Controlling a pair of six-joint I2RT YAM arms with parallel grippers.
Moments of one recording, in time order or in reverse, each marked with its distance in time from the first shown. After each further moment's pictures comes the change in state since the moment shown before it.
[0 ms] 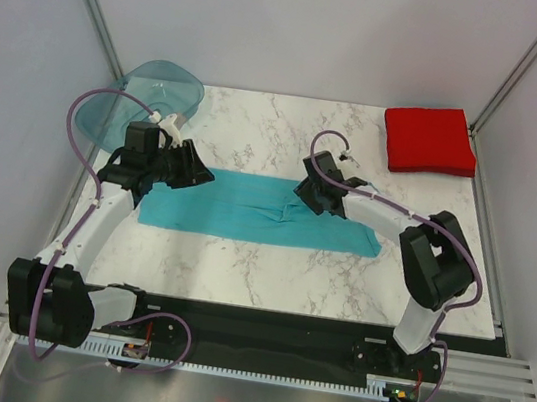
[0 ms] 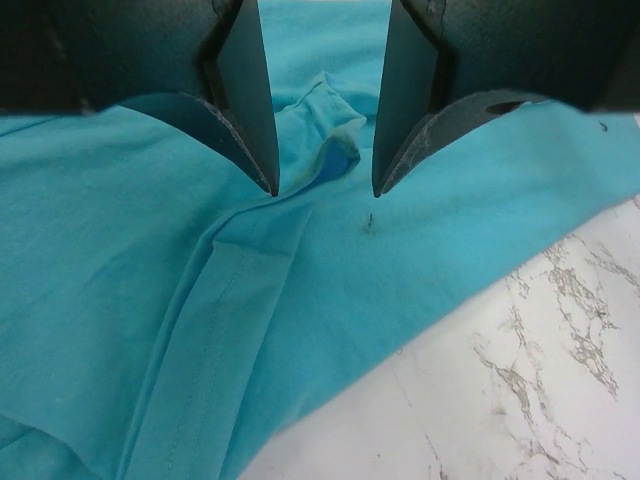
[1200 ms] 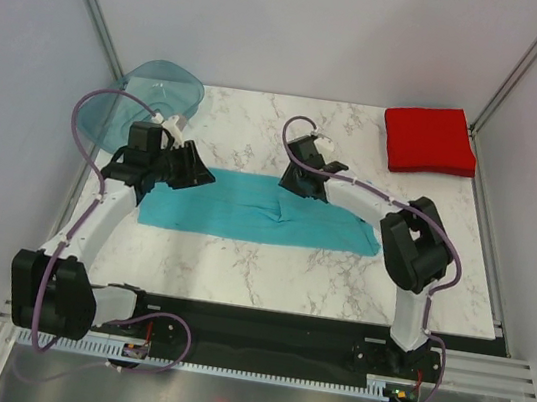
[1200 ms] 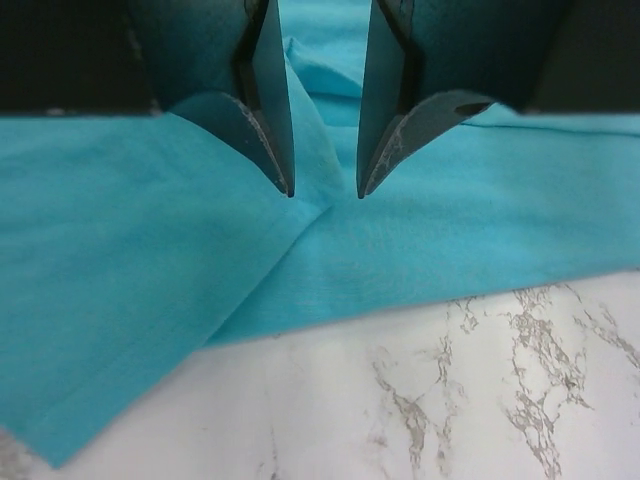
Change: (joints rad) left arm 0.000 0.024 0.000 0.000 0.000 0.000; right arm 0.045 0.187 0.251 -0.019 -0.037 -0.286
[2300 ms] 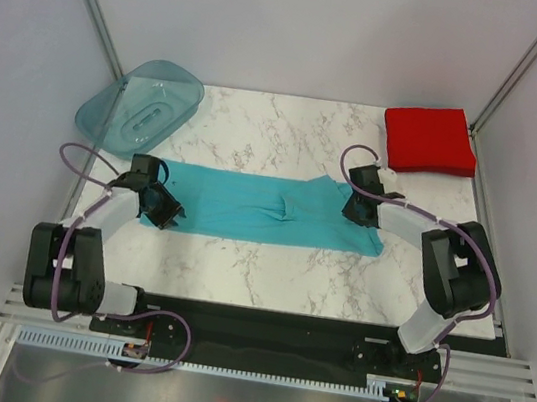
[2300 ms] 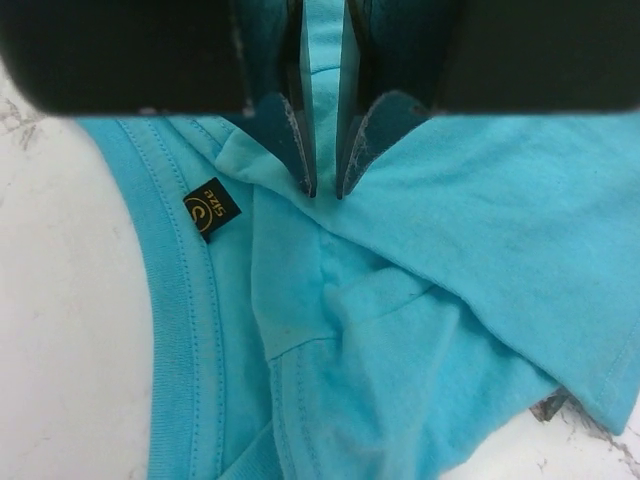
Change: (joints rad) left arm 0.097 0.182 -0.218 -0.062 -0.346 -0.456; right arm -0.291 -0.283 -0.489 0.089 0.047 -0.158
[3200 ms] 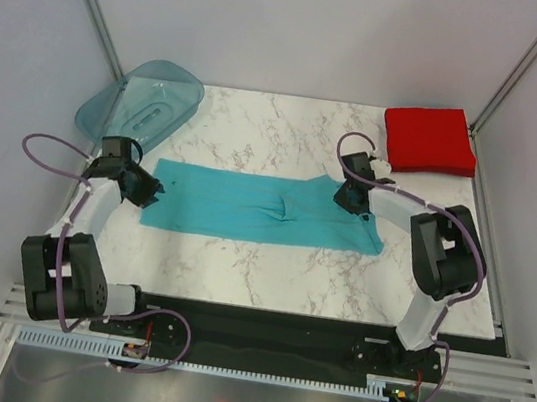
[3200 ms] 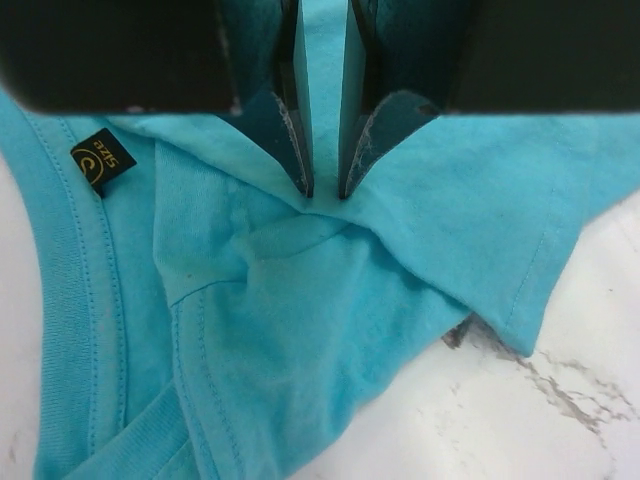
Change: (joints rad) left arm 0.175 -0.063 0.132 -0.061 -0.023 0.007; right arm 0.014 0.119 0.148 -0.035 -0.005 0.142
